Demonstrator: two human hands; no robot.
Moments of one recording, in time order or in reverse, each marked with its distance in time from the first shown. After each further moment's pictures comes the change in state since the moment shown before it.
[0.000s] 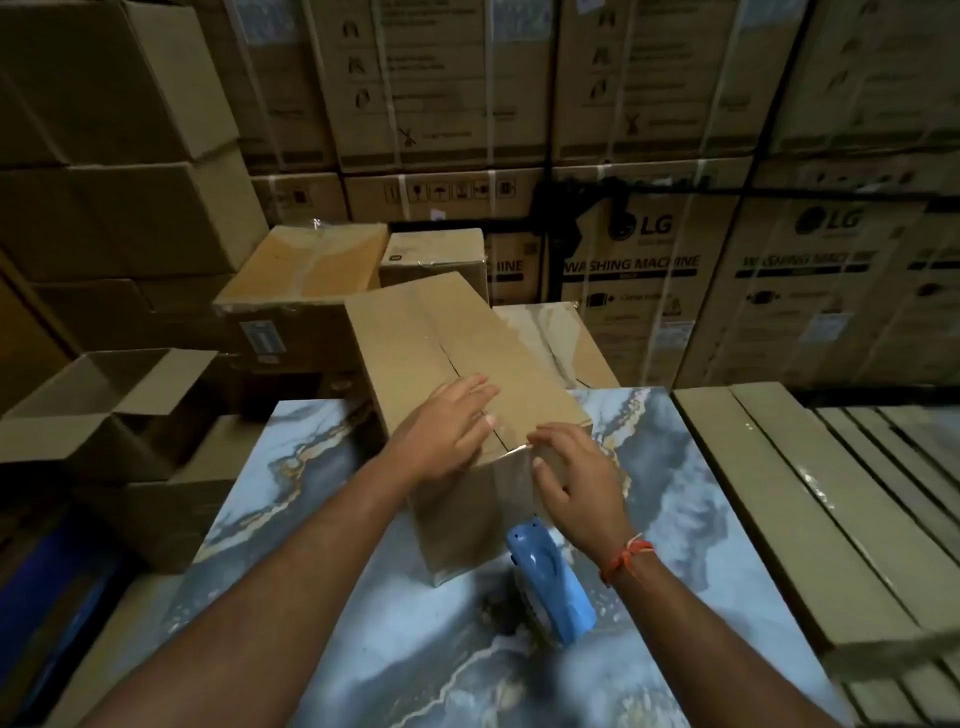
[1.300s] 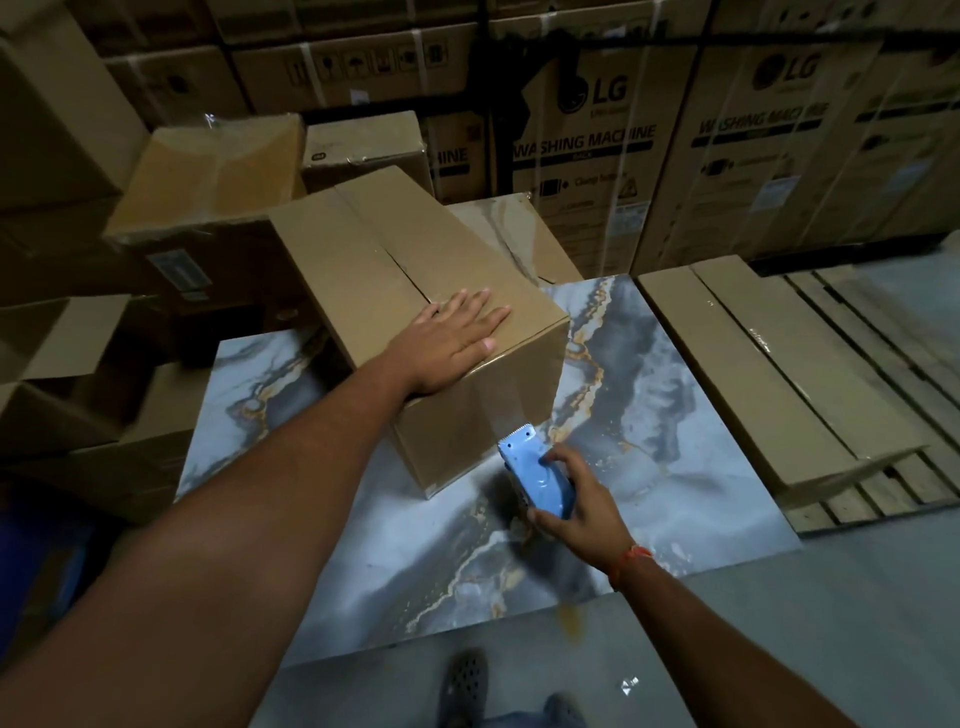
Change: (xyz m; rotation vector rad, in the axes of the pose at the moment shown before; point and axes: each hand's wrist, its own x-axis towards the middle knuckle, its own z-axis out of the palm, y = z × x) left_hand 0.042 -0.026 0.036 0.180 -0.325 0.212; right_hand -0.137 0.043 0.035 0.224 -0.230 0.475
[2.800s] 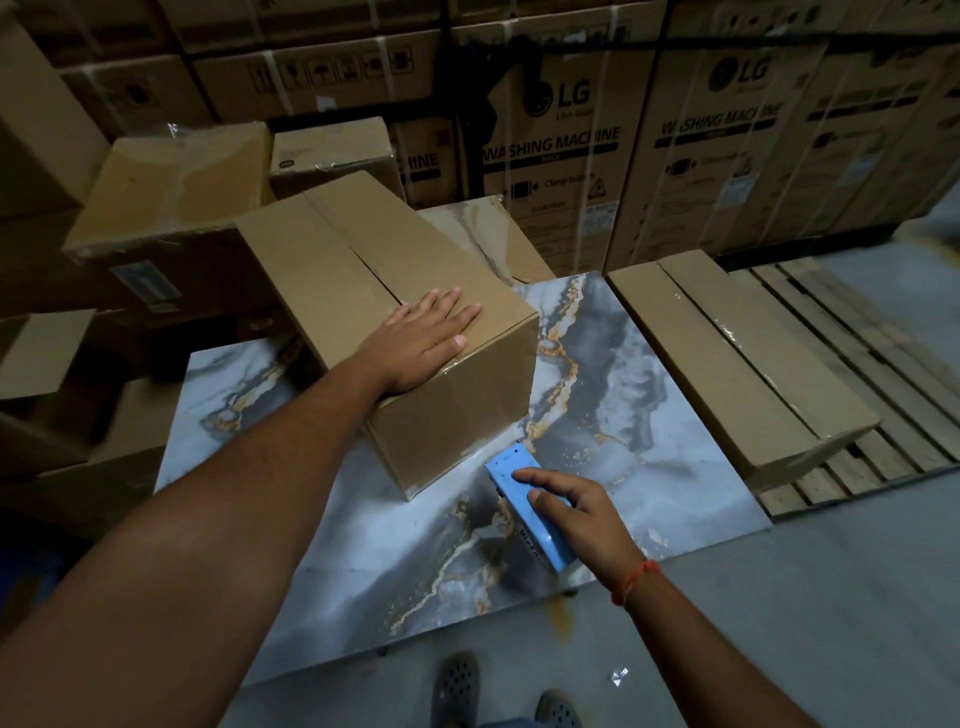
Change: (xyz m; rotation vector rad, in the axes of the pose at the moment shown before) left_hand 0.002 -0.005 0.004 -0.035 0.005 0.008; right_hand -0.028 -0.021 -0.013 0.439 0.022 0.236
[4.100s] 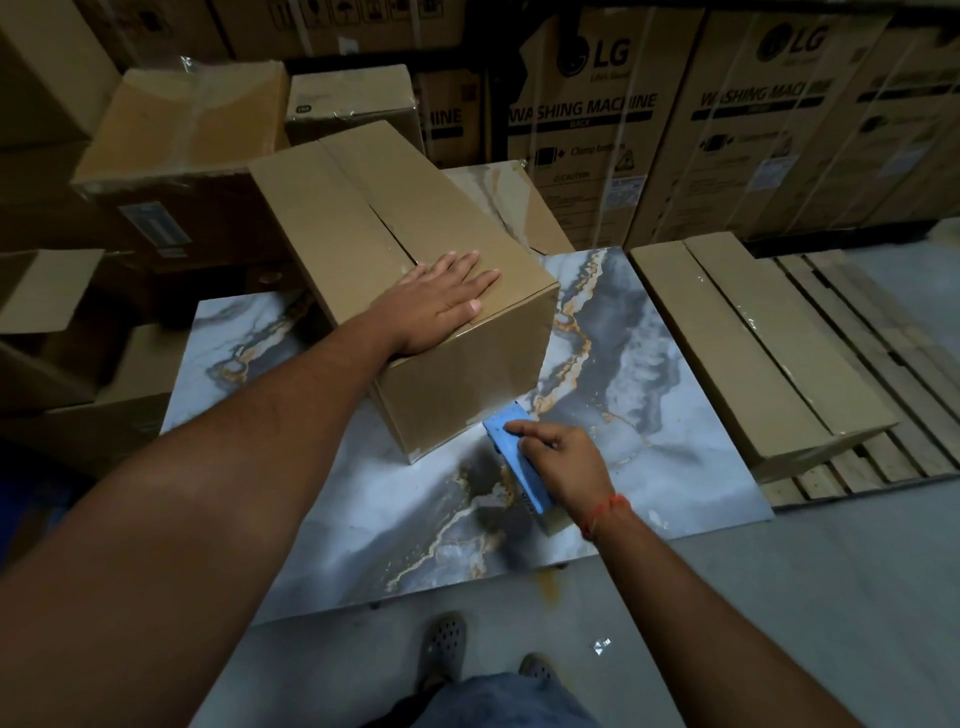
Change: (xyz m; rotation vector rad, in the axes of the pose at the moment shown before) left_hand 0.002 -0.003 0.002 0.007 0.000 0.006; right_hand 0.035 -0.017 0.020 -0.233 0.066 0.083
